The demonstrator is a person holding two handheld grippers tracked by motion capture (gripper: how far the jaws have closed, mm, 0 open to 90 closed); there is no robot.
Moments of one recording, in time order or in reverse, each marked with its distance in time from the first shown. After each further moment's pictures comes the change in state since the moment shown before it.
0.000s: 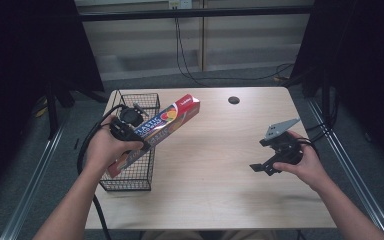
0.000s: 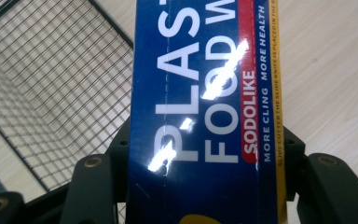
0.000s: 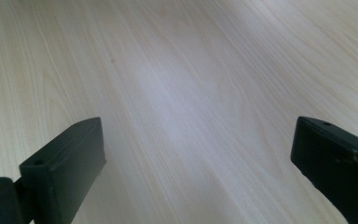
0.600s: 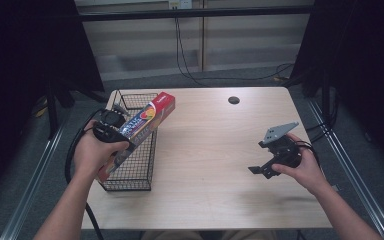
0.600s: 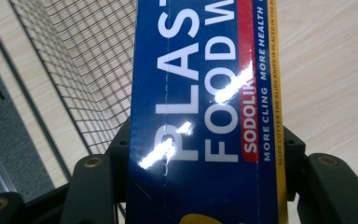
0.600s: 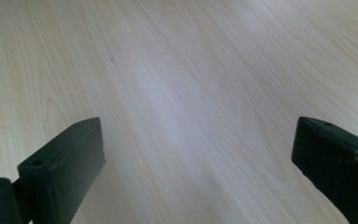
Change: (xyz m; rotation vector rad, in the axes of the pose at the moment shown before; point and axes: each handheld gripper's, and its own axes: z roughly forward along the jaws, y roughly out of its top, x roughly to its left) left arm 0.024 -0.030 -0.004 -0.002 0.069 -0.191; right arm 0.008 -0.003 0.004 -0.018 -0.019 -0.011
